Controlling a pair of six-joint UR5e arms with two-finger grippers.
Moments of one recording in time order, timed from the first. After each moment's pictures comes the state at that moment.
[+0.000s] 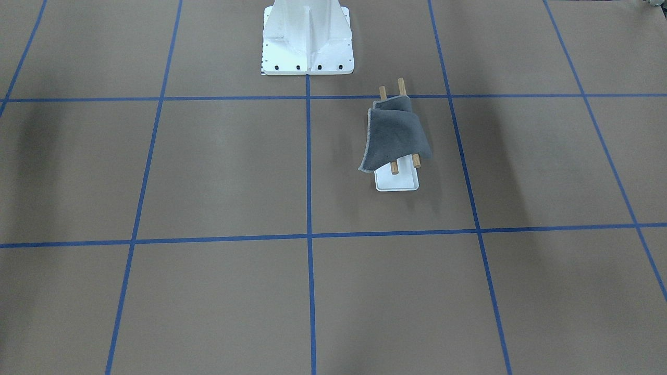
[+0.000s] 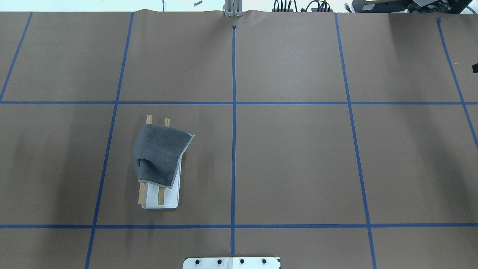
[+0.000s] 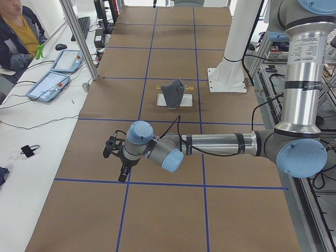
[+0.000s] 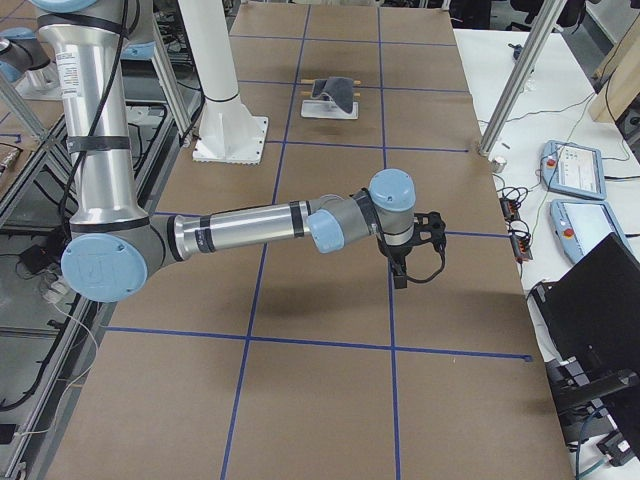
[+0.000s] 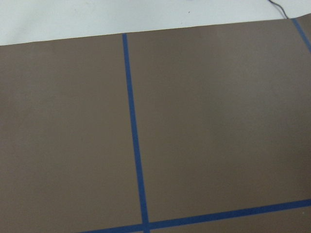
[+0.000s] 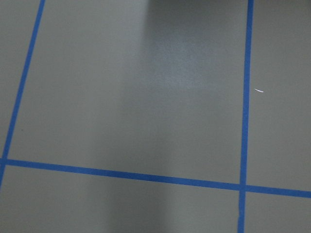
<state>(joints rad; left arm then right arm) -1.51 -1.59 -1.52 -2.03 -2.25 -0.19 1.45 -1.50 1.66 -1.32 2.33 0.28</state>
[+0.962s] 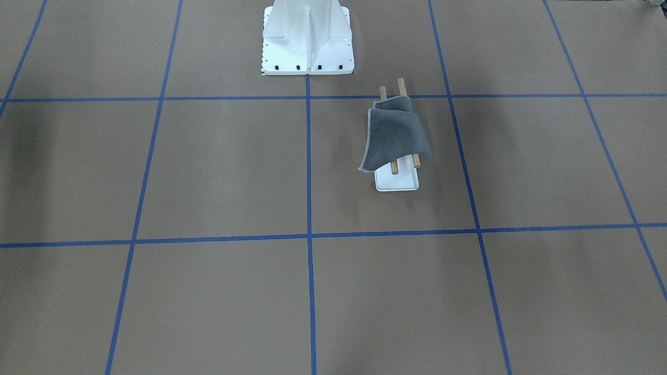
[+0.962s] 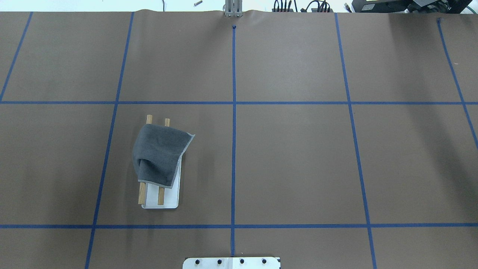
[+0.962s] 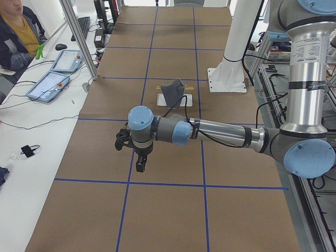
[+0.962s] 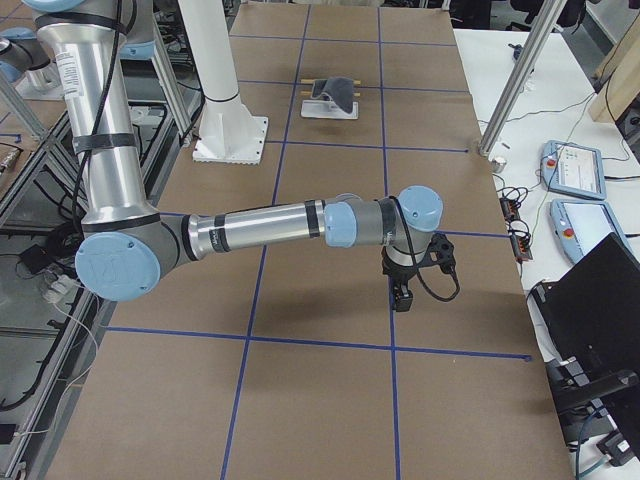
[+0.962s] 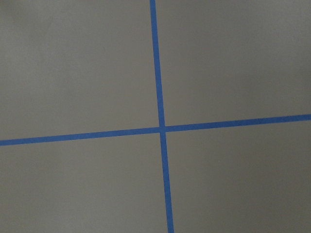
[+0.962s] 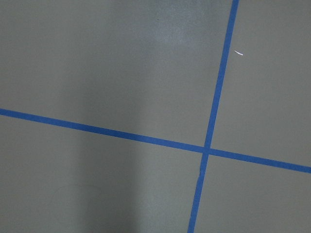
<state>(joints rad) -1.51 -1.53 -1.74 -1.63 -2.37 -0.03 1.50 -1.42 1.62 -1.68 2.34 -0.06</state>
